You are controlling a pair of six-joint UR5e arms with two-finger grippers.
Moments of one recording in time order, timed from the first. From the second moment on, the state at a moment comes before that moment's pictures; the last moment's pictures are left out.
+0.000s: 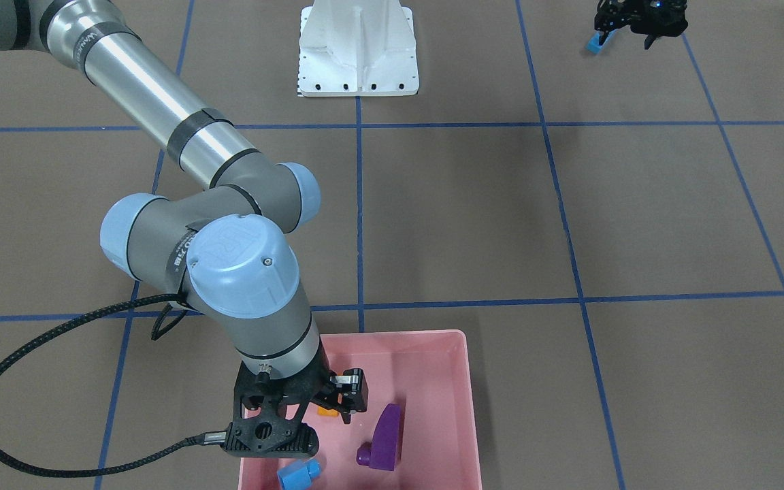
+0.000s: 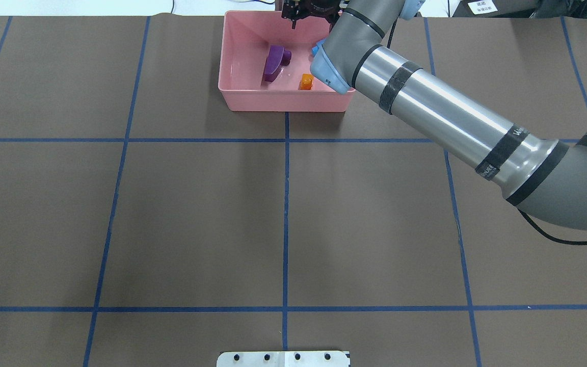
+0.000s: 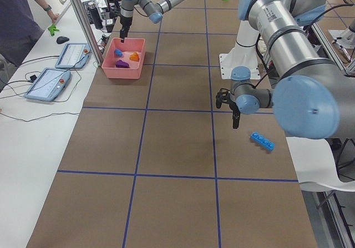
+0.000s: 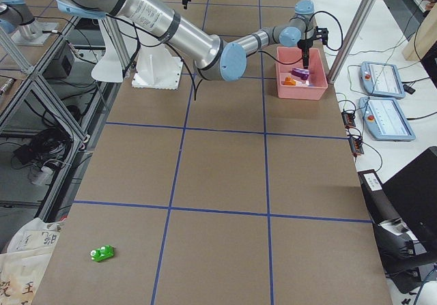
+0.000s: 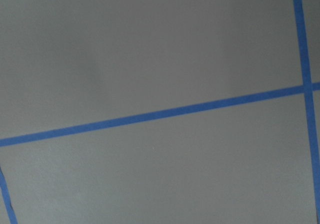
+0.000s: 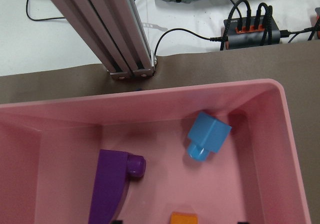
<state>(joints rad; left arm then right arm) 0.03 -0.79 -2.32 -2.32 -1.66 -1.39 0.89 -0.39 0.81 -1.14 1.95 1.09</state>
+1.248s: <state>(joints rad) 0.46 -0.72 -2.15 -2.60 -1.34 -1.60 0.96 -0.65 1.53 -1.95 2.10 0.80</state>
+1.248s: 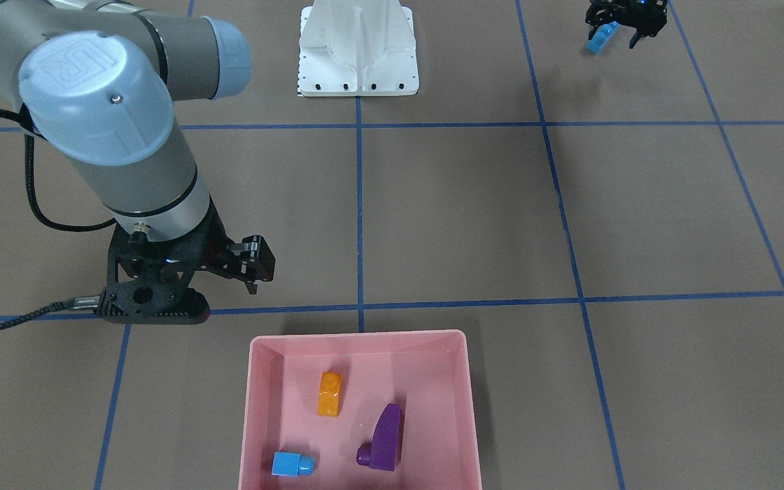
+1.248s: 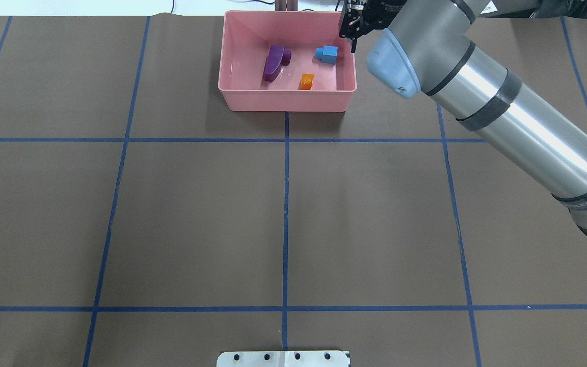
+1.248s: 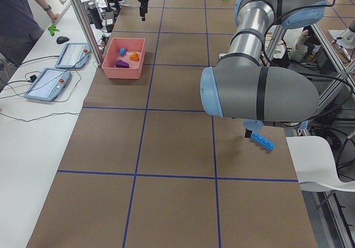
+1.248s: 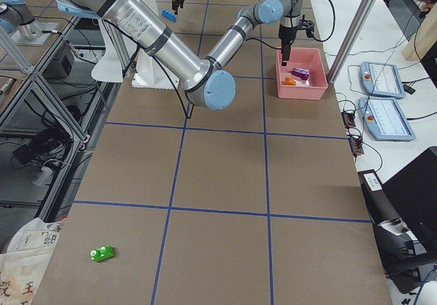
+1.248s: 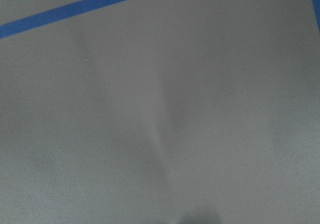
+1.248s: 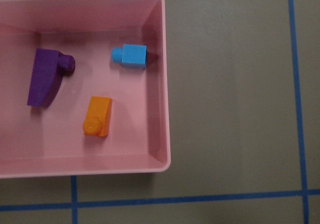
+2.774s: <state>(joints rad) 0.62 -0.72 -2.09 -2.60 -1.24 -1.73 1.06 -0.91 1.81 -2.17 2.10 0.44</state>
